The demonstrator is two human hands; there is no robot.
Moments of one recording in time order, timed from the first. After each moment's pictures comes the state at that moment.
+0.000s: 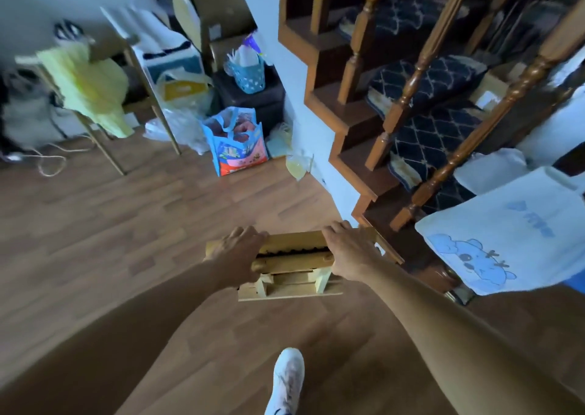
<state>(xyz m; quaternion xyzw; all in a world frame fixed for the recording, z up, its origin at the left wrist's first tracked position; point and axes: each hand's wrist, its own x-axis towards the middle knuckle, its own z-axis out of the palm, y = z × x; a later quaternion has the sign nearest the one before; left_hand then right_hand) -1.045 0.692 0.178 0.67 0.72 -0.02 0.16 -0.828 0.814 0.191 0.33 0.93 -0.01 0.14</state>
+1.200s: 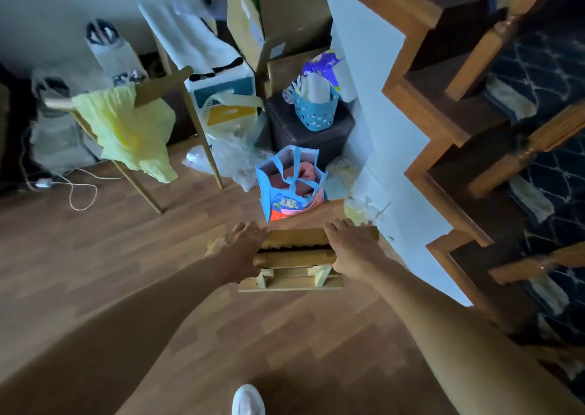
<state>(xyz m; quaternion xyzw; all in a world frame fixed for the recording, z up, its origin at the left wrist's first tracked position) -1.476 0.915 0.174 0.62 0.76 -0.03 0.19 -1.273 1.048 0.188 0.31 0.94 -0.03 0.16</state>
